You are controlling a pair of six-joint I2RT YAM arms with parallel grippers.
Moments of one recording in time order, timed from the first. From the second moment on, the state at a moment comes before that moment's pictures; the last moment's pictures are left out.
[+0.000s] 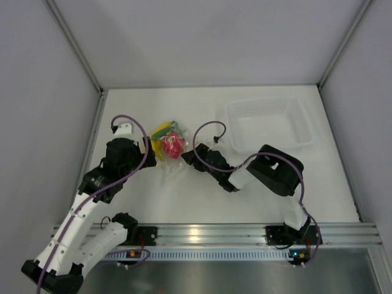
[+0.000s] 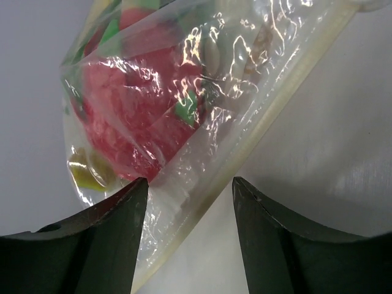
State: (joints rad) left arm -0.43 0.75 0.90 -0.73 -0.31 -0.39; right arm 0.92 2.02 0.80 0.92 0.25 1.15
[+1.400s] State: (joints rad) left arm -0.43 0.67 0.90 -0.72 -0.26 -0.38; right arm 1.01 1.34 1.28 -0.53 0.07 0.01
